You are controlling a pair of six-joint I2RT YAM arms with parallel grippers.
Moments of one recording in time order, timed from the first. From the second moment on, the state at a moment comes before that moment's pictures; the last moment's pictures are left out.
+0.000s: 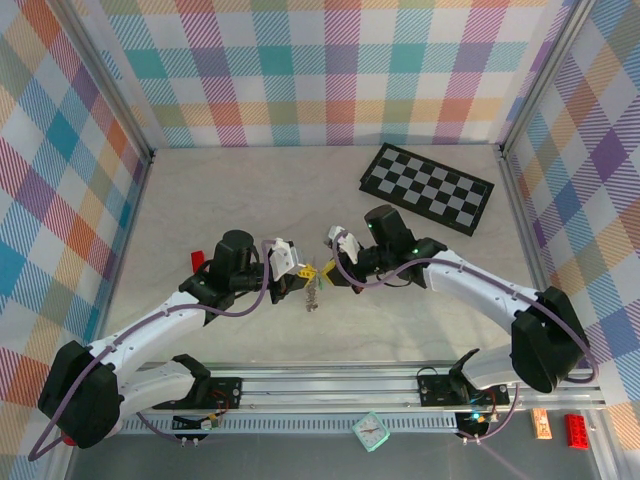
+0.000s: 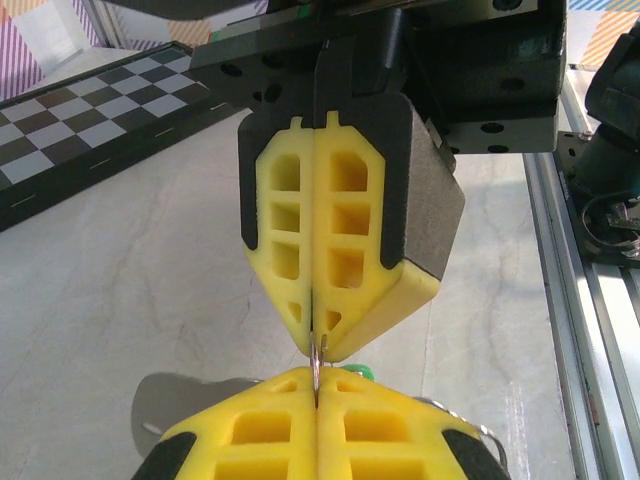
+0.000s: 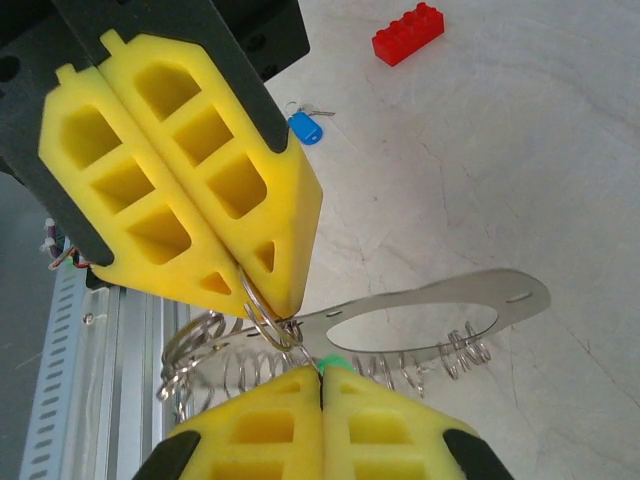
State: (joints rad) left arm -0.58 1.08 0.61 0.02 0.66 0.34; right arm 0.68 1.38 0.93 -0.30 -0.71 -0.20
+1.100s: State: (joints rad) left arm -0.58 1.08 0.57 0.13 0.72 0.29; right arm 0.69 1.31 0.80 -0.04 -0.77 -0.35
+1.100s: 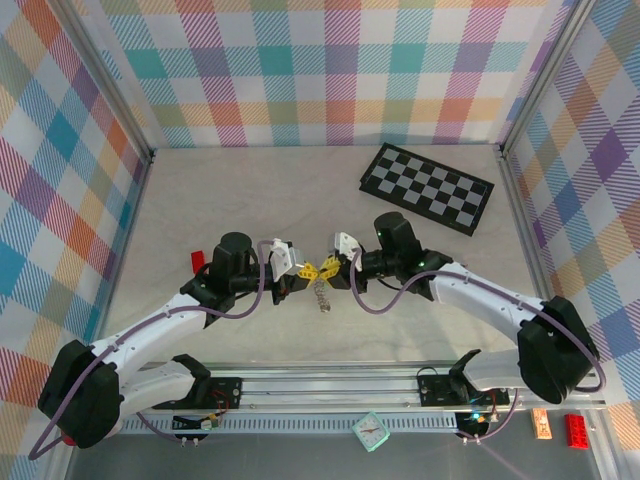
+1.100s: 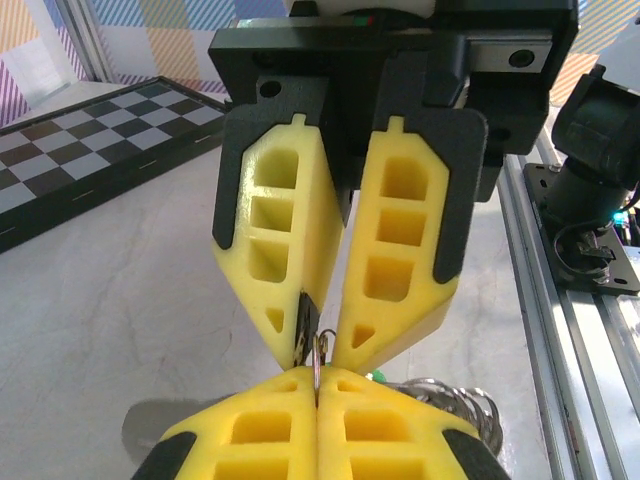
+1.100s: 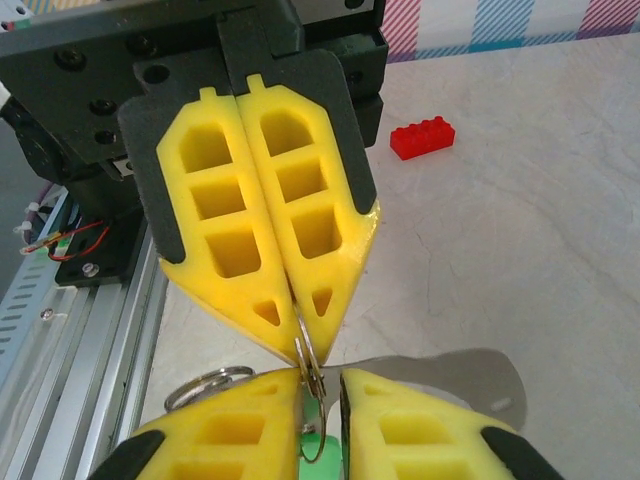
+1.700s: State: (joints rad) left arm -0.58 1.08 0.62 0.02 0.66 0.33; right arm 0.69 1.34 0.90 -0.22 -0.75 -0.51
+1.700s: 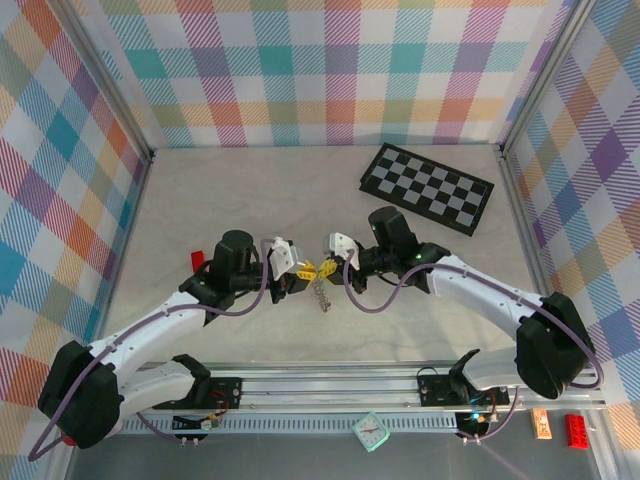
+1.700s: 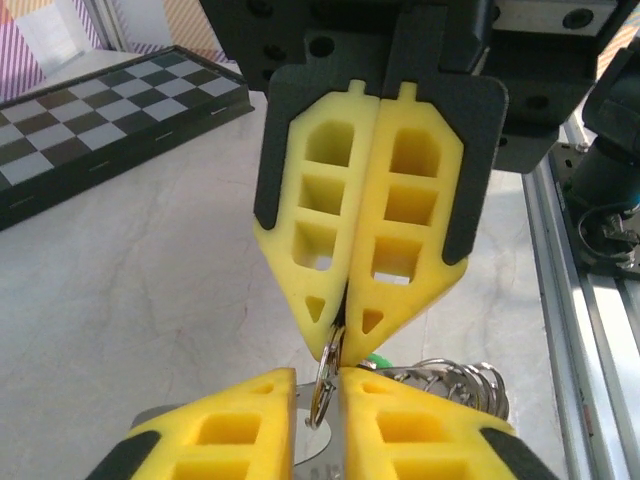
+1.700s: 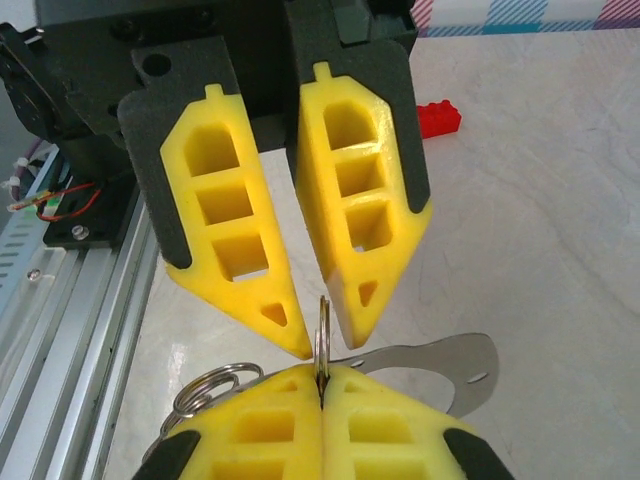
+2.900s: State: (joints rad) left arm -0.60 1.11 0.62 0.00 0.66 0.37; right arm 0.69 1.32 0.92 -0.36 -0.68 -0.35
